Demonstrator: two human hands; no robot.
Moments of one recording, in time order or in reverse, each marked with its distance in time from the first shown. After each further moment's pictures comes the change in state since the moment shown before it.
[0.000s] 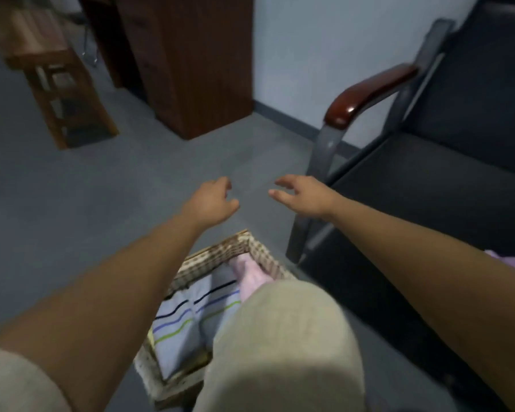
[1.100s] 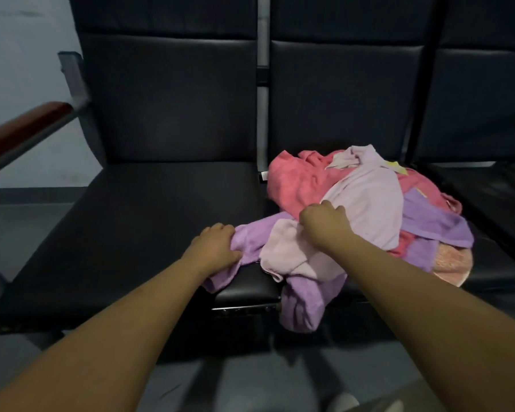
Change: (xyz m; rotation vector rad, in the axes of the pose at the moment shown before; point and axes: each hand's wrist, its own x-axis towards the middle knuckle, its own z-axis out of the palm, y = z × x) left_hand -0.022 0.456 0.255 0.244 -0.386 0.856; right_hand -0.376 0.323 -0.134 -0.540 0.266 1.110
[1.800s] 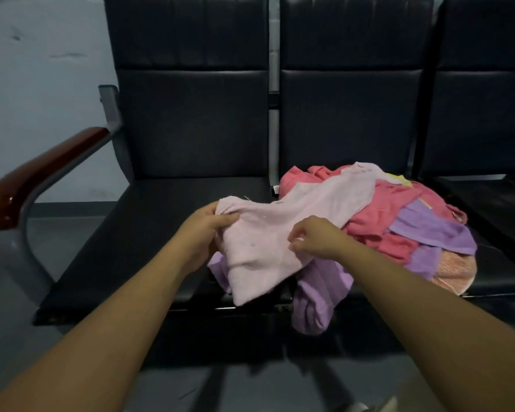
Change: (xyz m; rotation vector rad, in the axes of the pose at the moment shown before) left_hand -0.070 0.007 -0.086 -1.429 0.052 0.008; right_hand -0.023 -0.010 -0.018 0.592 -0.109 -0.187
